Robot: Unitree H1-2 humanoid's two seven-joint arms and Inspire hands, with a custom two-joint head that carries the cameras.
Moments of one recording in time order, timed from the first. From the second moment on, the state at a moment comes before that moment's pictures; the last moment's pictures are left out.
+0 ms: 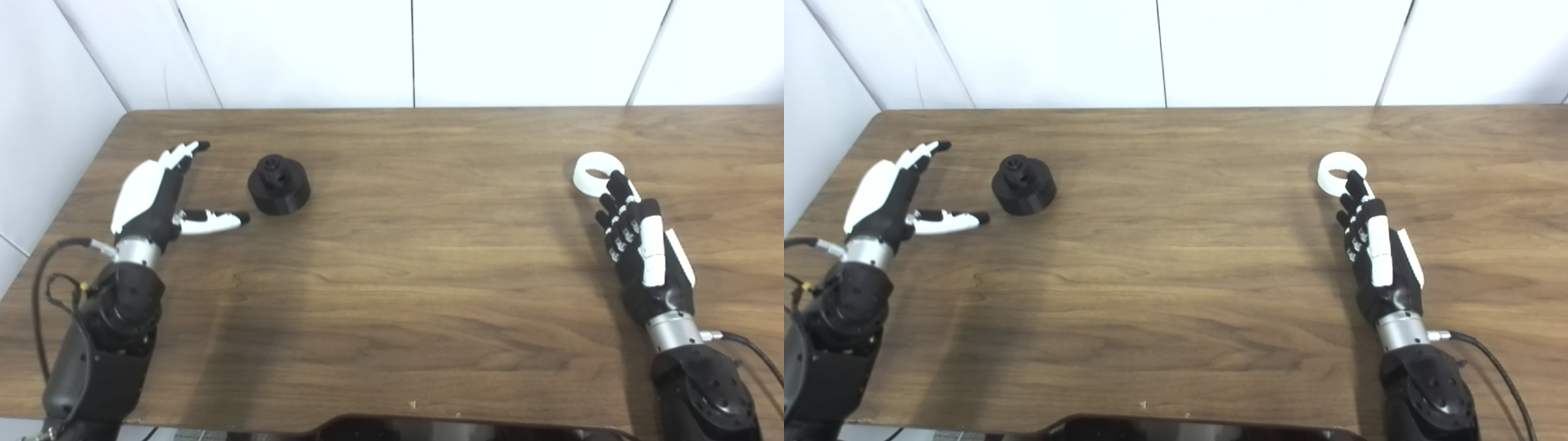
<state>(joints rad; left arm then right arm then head) -0.15 0.51 0.05 -0.07 0.52 0.27 -0.08 -0.02 -0.13 -0.08 -0.10 0.19 0.06 0.12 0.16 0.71</state>
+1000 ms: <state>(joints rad) -0.27 0.54 -0.05 0.16 0.51 0.29 -0.19 -0.01 -0.14 -0.08 -0.11 0.19 0.06 0.13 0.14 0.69</state>
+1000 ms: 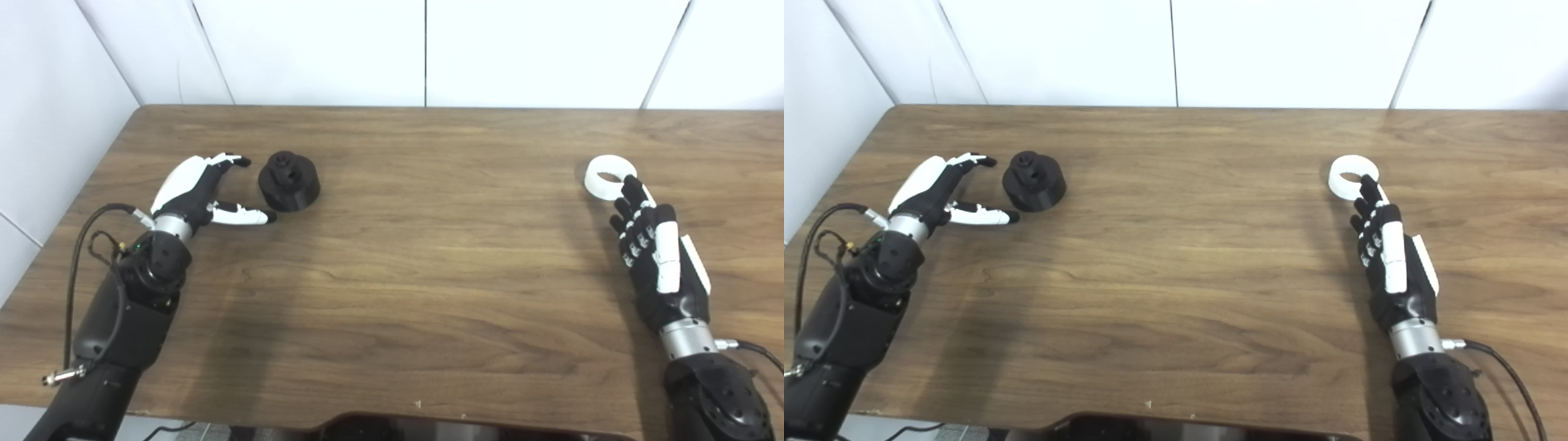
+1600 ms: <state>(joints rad) -0.31 0.54 -0.08 0.18 0.50 0.28 -0.19 0.00 -0.14 -0.08 -0.12 0.17 0.06 0.12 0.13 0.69</state>
